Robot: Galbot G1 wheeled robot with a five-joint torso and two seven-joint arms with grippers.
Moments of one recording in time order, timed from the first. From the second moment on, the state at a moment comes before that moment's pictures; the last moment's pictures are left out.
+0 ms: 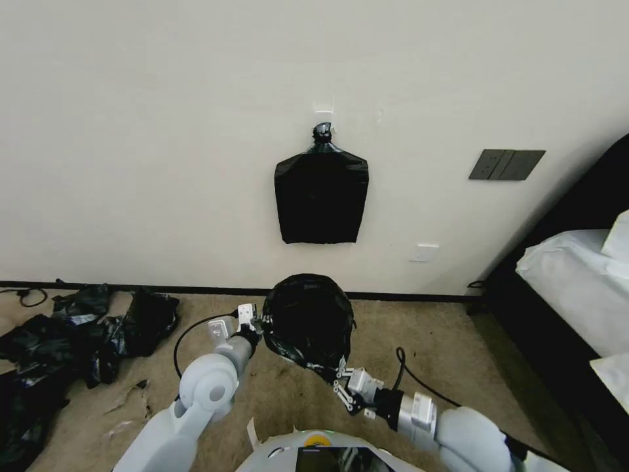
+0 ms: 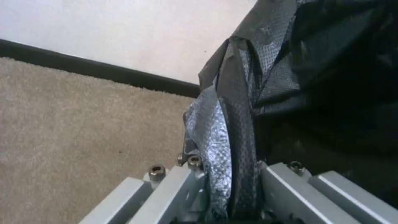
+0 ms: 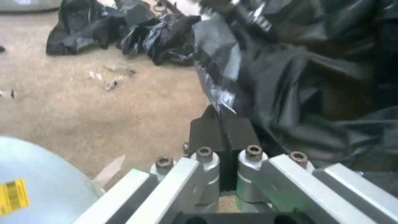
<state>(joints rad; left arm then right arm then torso) 1.35 -1.06 -0.27 -2.26 -1.06 0.53 -0.62 -1.64 0.67 0.15 2.30 0.22 -0.01 -0.27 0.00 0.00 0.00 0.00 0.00</state>
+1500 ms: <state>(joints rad) 1.37 -1.10 -0.25 -2.29 -1.21 0.52 -0.76 -1.54 0.96 0.03 1.89 -0.01 0.14 -0.13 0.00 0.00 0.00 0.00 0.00</state>
